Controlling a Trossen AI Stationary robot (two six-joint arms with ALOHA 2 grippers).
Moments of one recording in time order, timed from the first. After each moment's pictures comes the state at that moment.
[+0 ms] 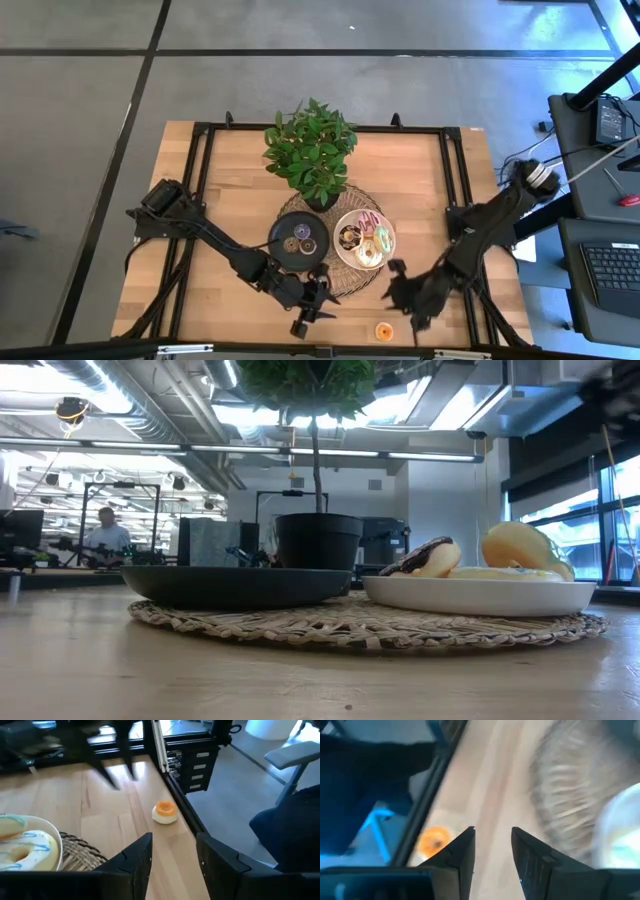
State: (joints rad) left arm -0.55 1.89 1.22 0.25 -0.22 -0.14; right arm 0.83 1.48 0.86 -0.22 0.25 0.49
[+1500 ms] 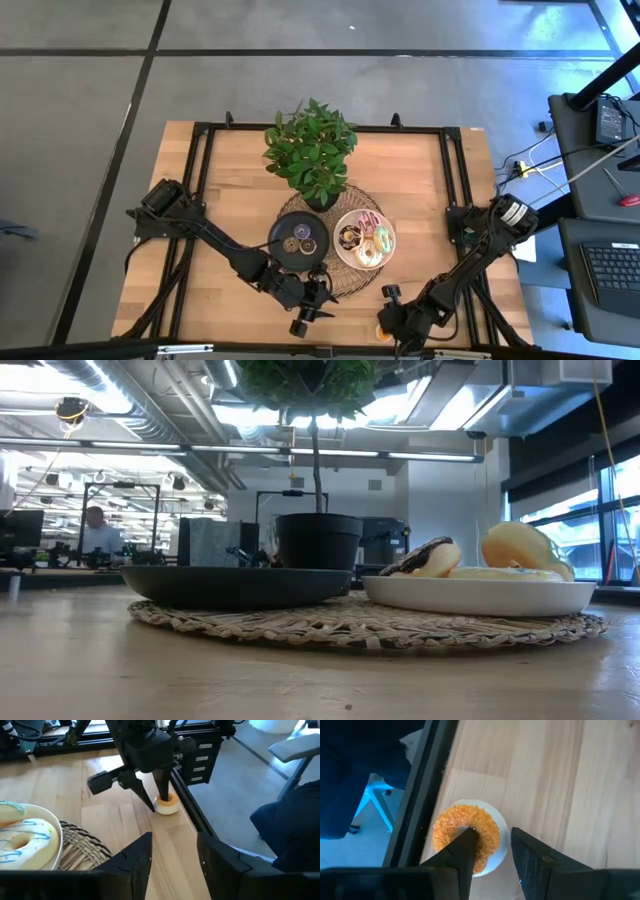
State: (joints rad) left arm -0.55 1.89 1.22 0.21 -0.22 -0.16; right arm 0.91 1.86 0.98 -0.15 0.19 0.66
